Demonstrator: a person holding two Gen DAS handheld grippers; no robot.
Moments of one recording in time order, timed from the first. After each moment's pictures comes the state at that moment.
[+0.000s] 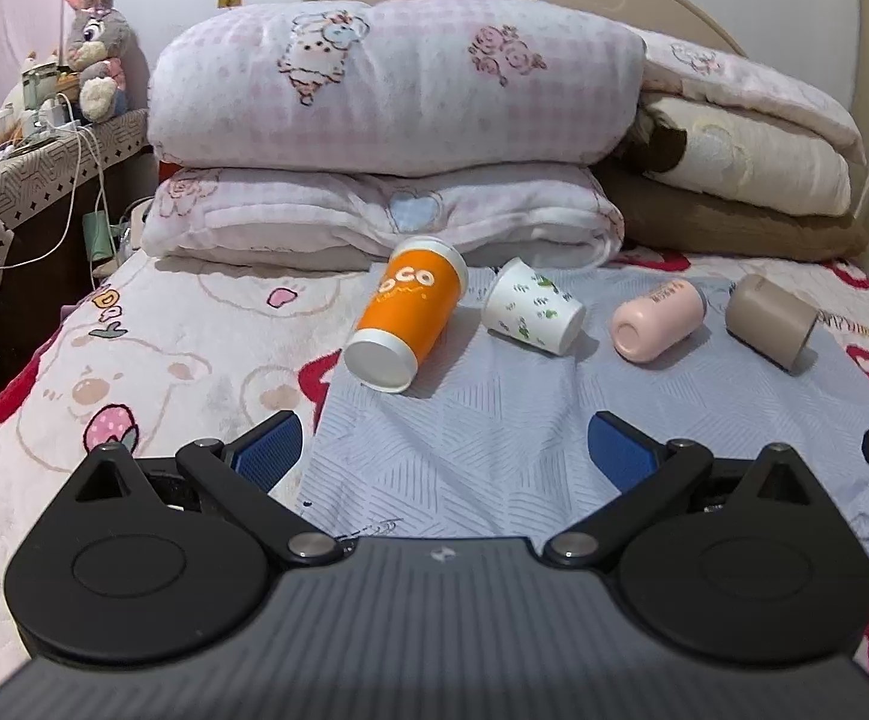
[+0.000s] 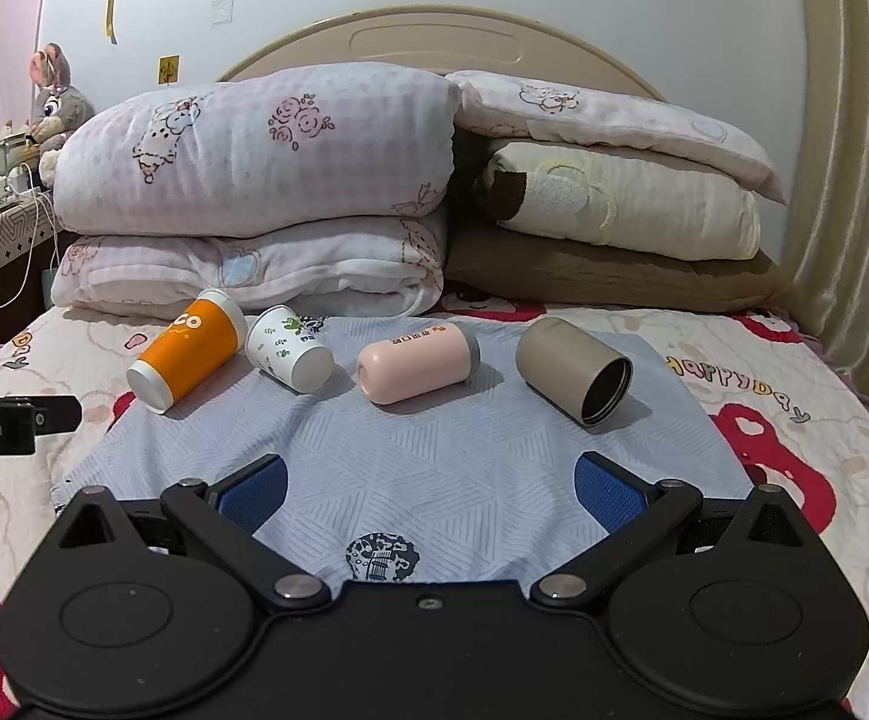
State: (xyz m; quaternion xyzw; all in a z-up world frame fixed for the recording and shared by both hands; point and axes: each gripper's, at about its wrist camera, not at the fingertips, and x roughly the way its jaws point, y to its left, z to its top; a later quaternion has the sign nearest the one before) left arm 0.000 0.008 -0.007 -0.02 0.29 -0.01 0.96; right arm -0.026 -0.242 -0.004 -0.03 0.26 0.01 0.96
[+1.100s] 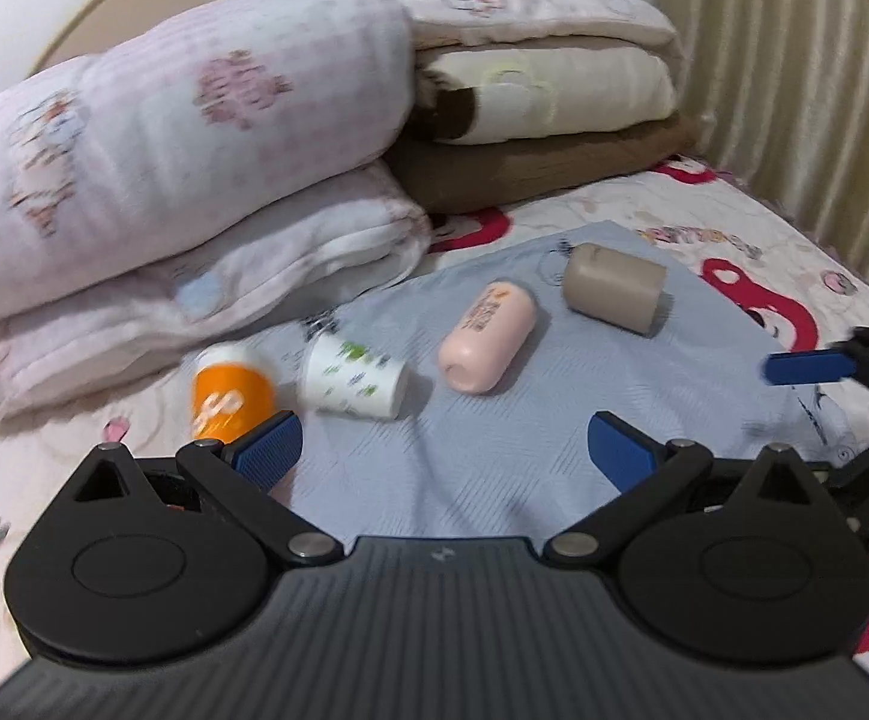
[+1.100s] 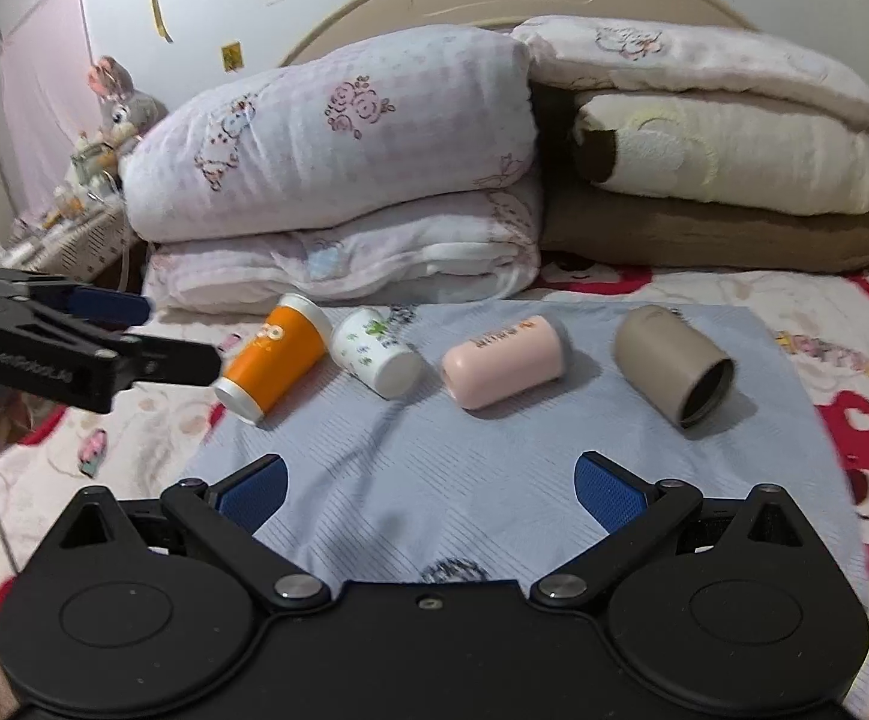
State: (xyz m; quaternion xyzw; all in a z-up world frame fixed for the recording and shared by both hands) left arm 0.104 -0.059 0.068 0.10 0.35 -0.23 0.90; right arm 0.041 -0.278 0.020 0.05 0.33 0.15 0.93
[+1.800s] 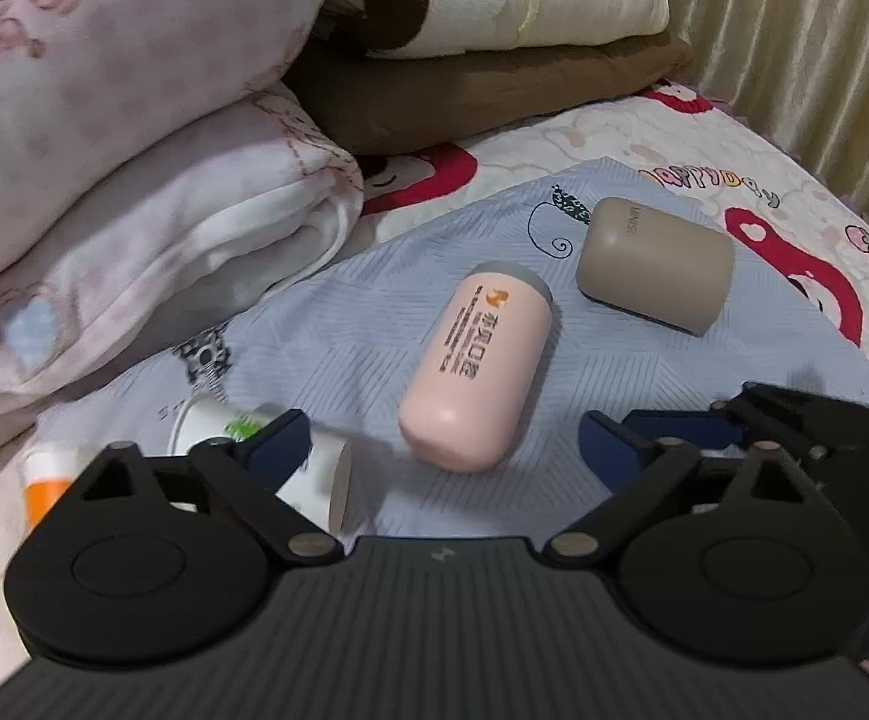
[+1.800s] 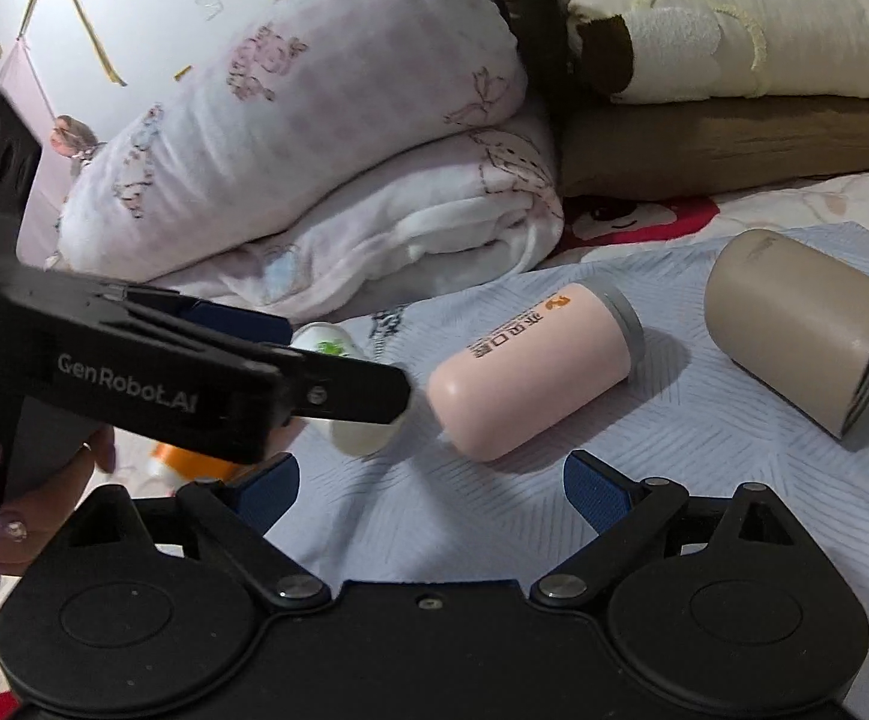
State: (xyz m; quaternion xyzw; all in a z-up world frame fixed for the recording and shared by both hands) left arm 0.259 -0.131 -0.026 0.11 0.42 -0.29 0.85; right arm 0.177 -0.274 -0.083 0.15 0.33 0.16 0.92
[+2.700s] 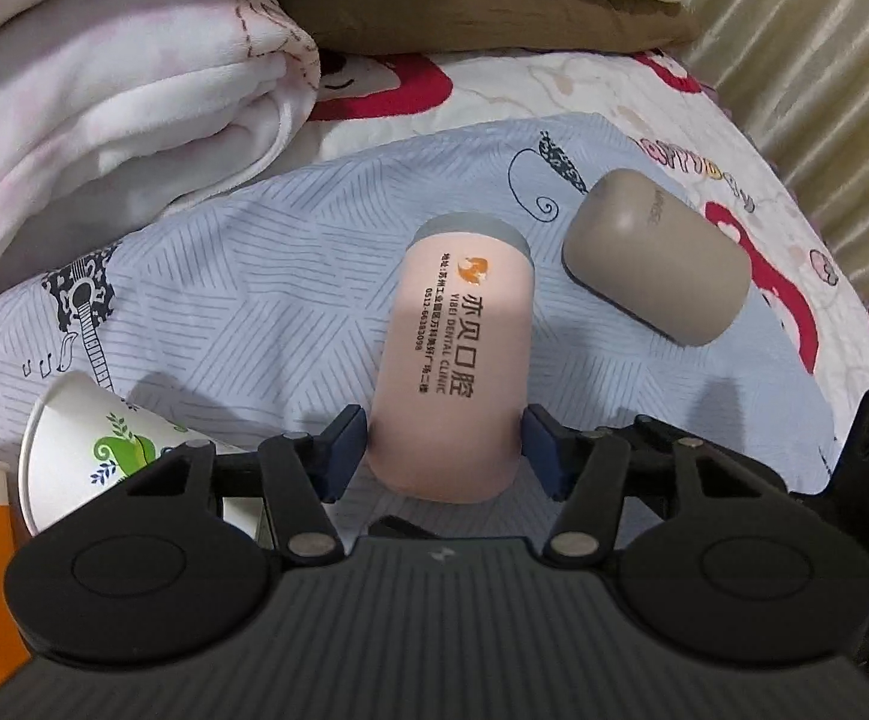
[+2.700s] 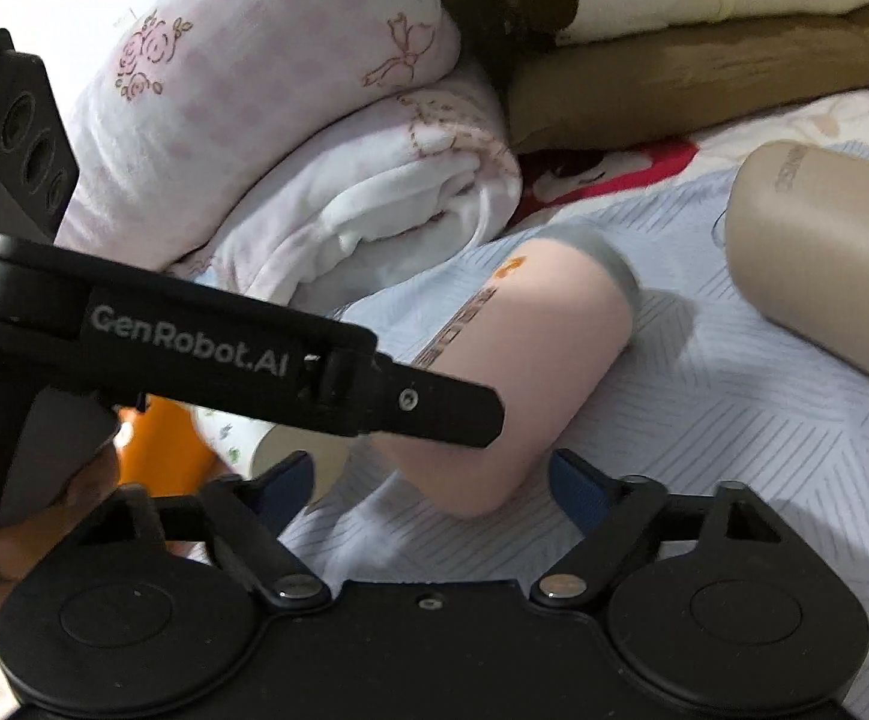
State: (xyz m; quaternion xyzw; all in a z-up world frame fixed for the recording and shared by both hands) left arm 0.320 -0.139 -0.075 0.02 0.52 -0.33 0.79; right arm 0.226 -0.269 -0.122 0.20 0.35 0.11 0.91
